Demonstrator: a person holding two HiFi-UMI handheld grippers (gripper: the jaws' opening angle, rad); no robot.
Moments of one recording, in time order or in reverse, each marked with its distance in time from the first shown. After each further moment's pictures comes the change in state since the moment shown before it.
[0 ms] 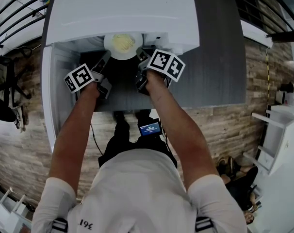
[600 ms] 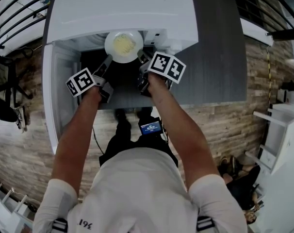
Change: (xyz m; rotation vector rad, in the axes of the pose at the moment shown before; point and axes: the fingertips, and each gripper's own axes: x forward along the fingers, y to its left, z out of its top) left arm -0.013 -0.001 -0.018 -0.022 0.020 0.015; right arm -0.010 -0.005 -0.010 -0.053 0.012 -0.011
